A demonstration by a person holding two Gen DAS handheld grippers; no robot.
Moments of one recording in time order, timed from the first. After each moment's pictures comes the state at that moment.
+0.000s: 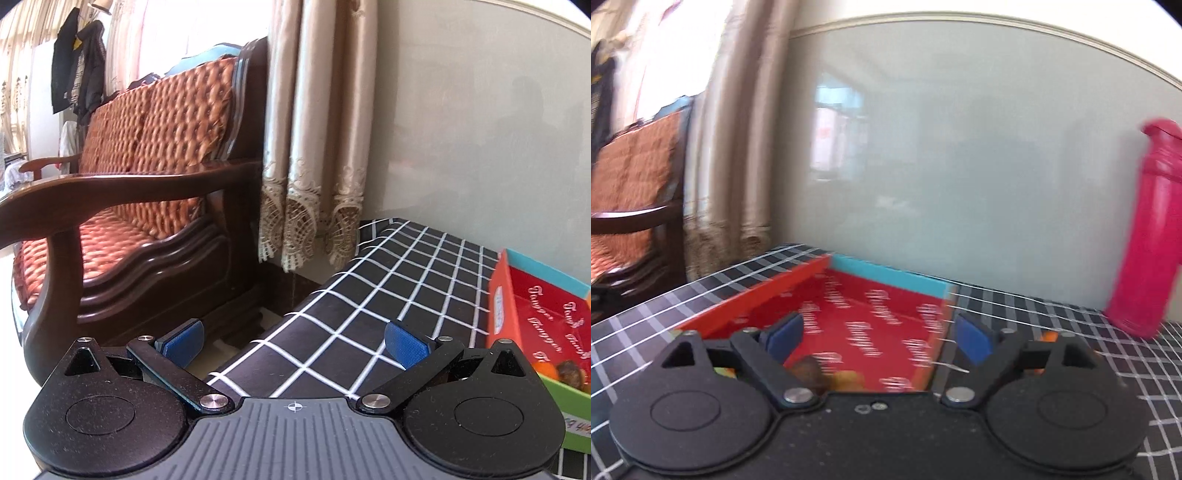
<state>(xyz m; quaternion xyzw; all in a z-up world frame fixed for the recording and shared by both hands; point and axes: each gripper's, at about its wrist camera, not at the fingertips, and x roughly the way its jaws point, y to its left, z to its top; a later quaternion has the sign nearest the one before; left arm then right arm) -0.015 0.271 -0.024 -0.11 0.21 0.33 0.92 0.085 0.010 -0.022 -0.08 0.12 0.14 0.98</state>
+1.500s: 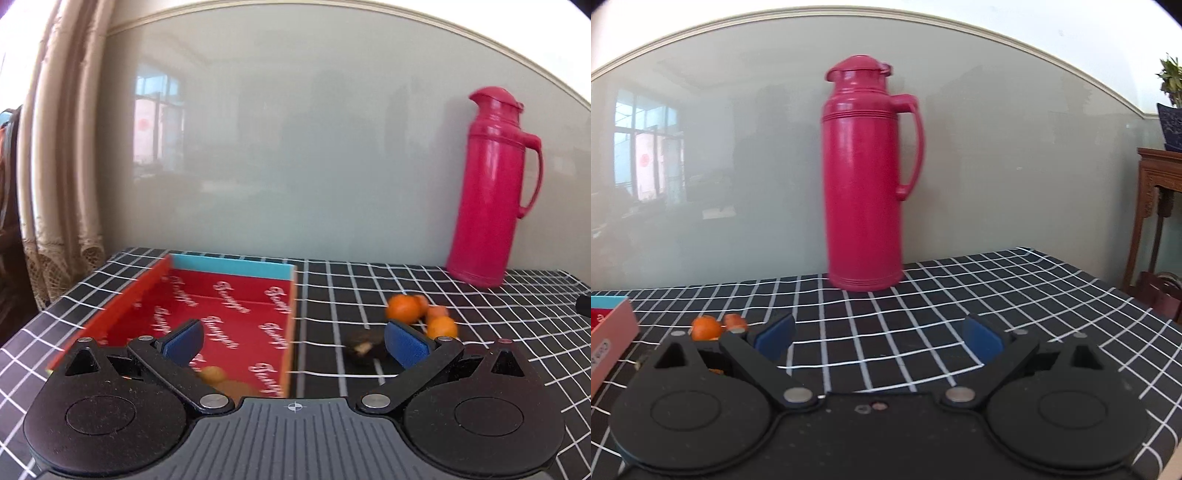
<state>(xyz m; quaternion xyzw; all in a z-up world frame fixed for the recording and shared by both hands) 0.049 0.025 0.003 -0.03 0.18 0.05 0.98 0.070 -0.260 -0.009 0.02 0.12 -0.12 0.98</state>
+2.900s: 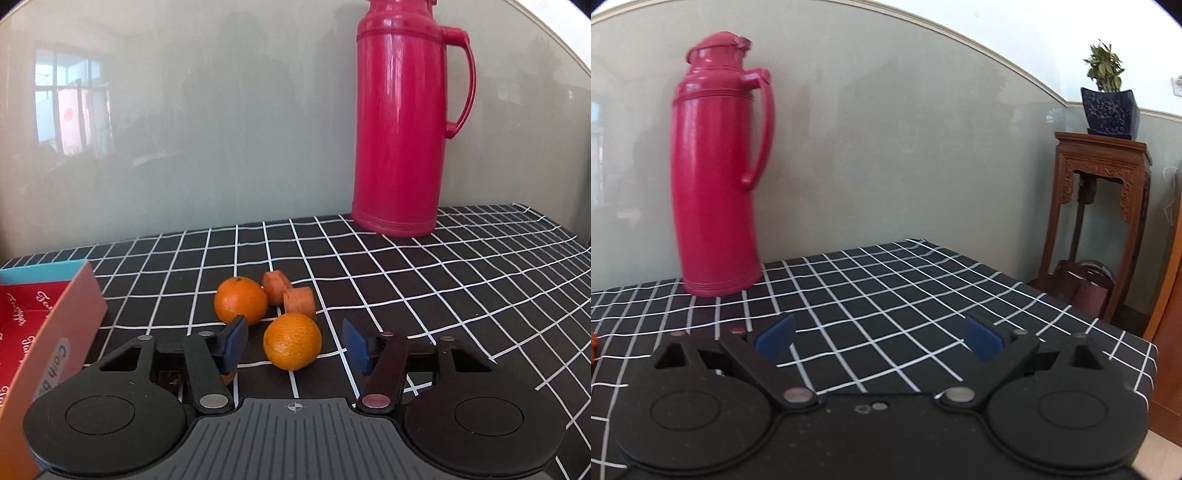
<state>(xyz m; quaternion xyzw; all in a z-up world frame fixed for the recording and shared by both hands) 0.156 -0.124 -0.027 0.04 0.25 -0.04 0.97 0.104 -0.369 -0.028 0.02 0.13 -0.27 0.95</state>
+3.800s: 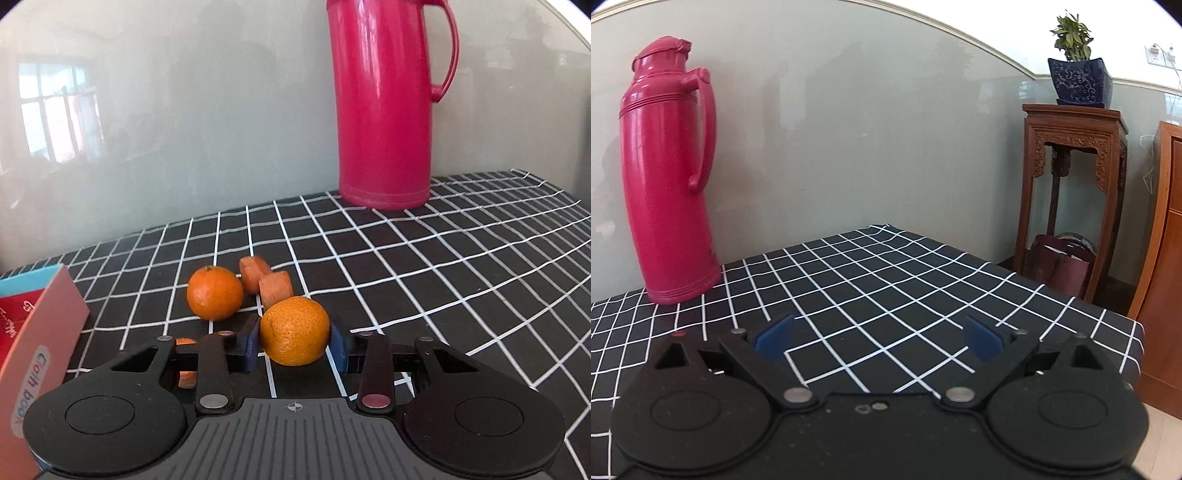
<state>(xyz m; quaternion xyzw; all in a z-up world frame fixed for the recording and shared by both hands) 0.168 -0.145 -0.037 0.08 0.27 -0.05 0.96 0.098 -0.400 -0.029 0.06 0.14 -0.29 0.94</state>
